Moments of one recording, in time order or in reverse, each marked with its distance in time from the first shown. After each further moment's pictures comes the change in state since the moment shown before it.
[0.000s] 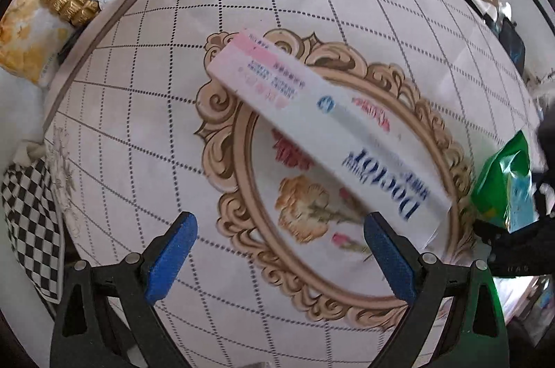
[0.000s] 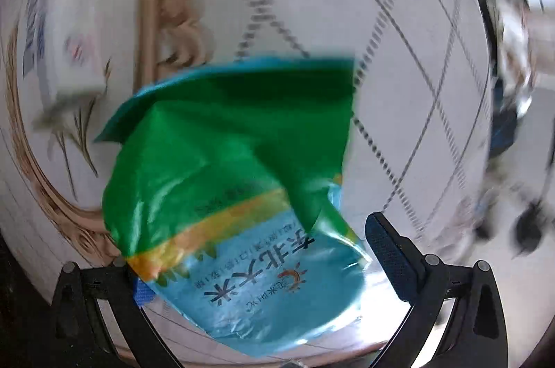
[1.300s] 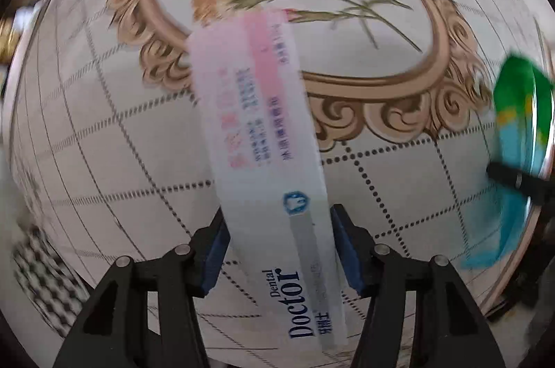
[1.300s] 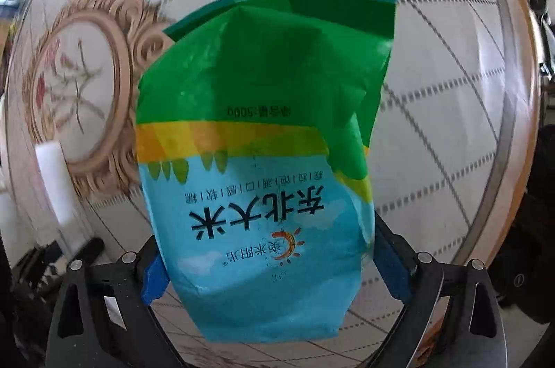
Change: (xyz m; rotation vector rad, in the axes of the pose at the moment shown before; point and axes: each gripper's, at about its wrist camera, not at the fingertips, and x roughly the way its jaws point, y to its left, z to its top) left arm 0.035 0.006 -0.101 0.445 0.163 -0.056; right arm 0.037 0.054 -0.200 0.964 -0.091 0.325
